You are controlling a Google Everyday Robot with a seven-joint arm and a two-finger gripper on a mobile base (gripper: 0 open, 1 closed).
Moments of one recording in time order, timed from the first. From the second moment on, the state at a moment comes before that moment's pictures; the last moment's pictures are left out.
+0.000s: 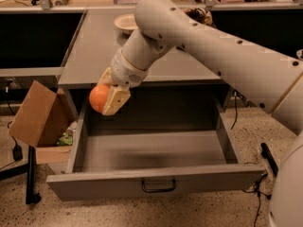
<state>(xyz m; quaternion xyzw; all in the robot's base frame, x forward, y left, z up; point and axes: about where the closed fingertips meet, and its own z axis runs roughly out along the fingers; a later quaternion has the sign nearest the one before) 0.557 0.107 0.836 -0.77 0.54 0.22 0.24</state>
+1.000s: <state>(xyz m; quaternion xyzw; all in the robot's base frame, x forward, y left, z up) 0.542 0.091 0.757 -0.77 0.60 0.17 0.15</state>
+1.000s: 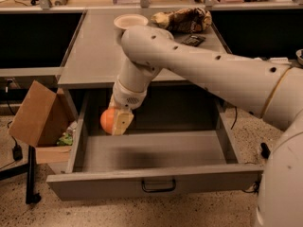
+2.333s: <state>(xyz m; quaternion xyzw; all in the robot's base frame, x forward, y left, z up) 0.564 0.015 0.655 -0.61 0.77 0.11 0.17</state>
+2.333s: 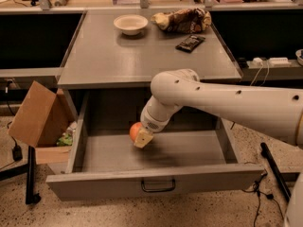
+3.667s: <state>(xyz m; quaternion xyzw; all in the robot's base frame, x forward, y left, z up) 0.569 -0.034 0.672 -0.57 0.76 0.17 0.28</state>
